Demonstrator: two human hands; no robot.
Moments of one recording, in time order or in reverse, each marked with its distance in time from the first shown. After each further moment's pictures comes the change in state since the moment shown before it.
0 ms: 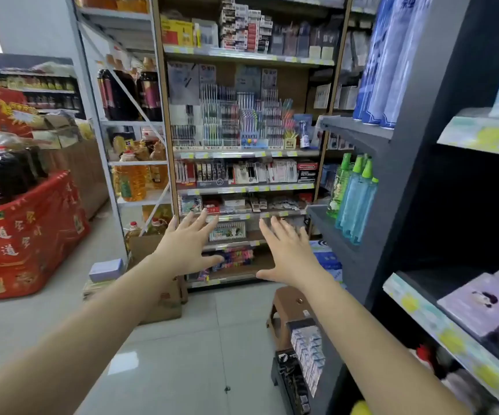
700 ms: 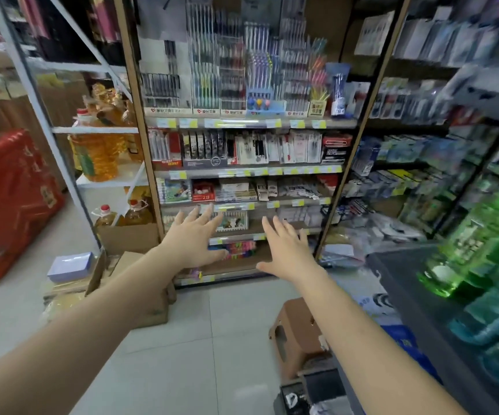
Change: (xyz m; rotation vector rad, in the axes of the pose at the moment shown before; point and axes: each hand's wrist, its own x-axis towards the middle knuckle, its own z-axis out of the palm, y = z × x) left_hand 0.348 -0.101 0.143 -0.038 -0.177 0.025; right_hand 0.350 0.110 0.152 0.094 -0.201 0.101
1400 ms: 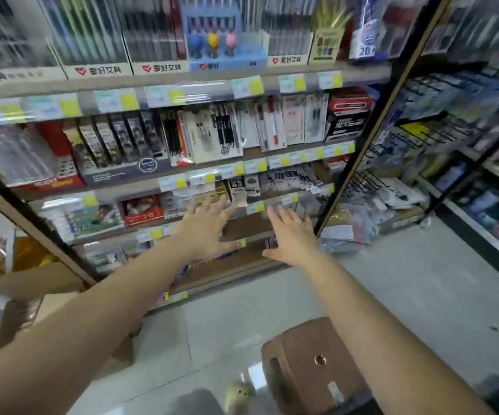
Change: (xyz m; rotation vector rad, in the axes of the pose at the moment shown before) left_hand 0.466 -0.043 0.101 -0.071 -0.177 0.228; right_hand 0.400 0.195 0.087 0.045 -0.175 0.162
